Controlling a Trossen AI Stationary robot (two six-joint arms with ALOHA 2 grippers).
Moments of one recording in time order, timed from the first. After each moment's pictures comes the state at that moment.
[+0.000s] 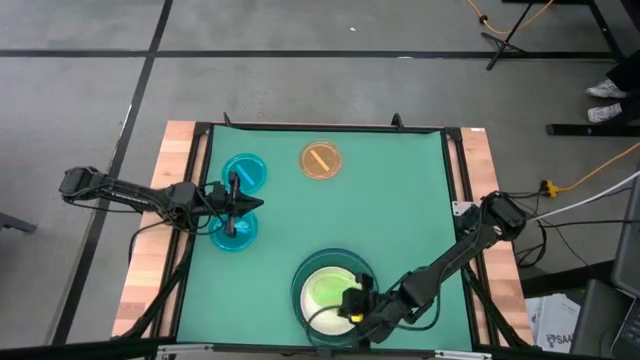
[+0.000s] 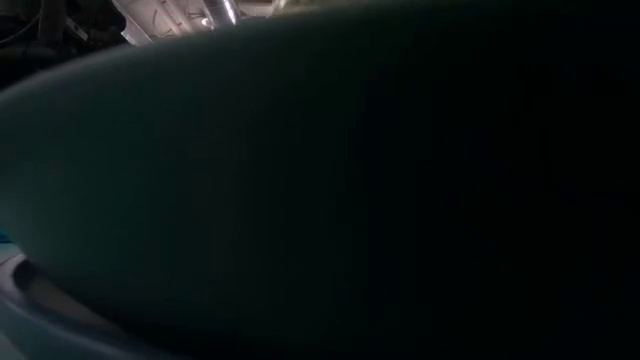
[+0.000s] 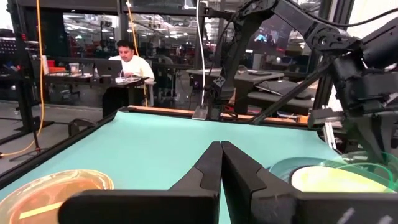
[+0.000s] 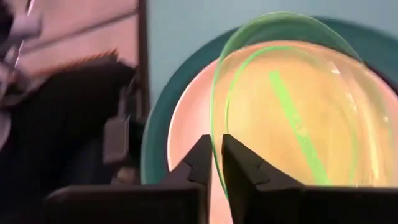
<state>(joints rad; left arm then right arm) -0.09 0.51 0.01 0.59 -0.19 -0.07 0.70 1.89 1.36 -0.31 0.33 0.81</state>
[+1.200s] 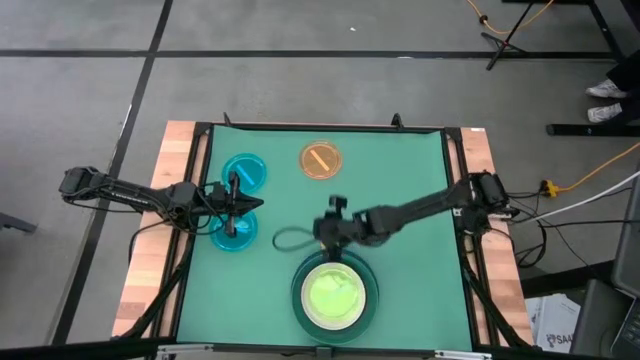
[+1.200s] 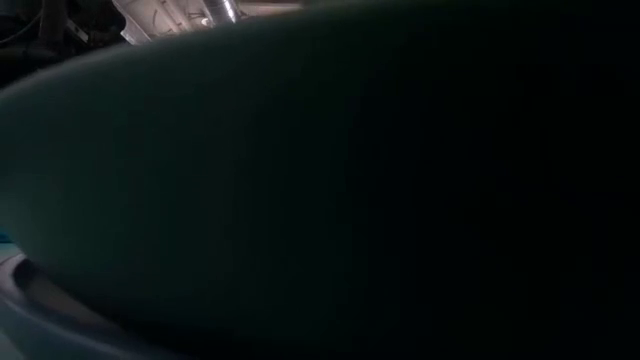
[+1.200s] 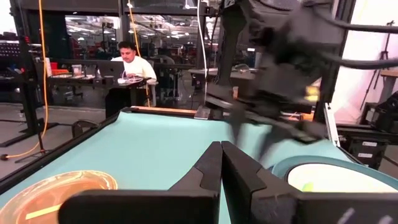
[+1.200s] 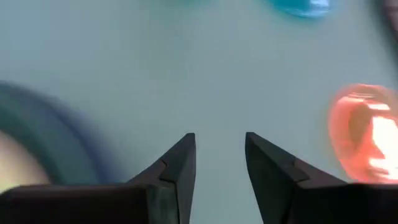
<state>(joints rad) -0.09 0.51 0.01 0.58 -0.20 -0.05 0.23 1.88 1.36 -0.39 0.39 0.10</state>
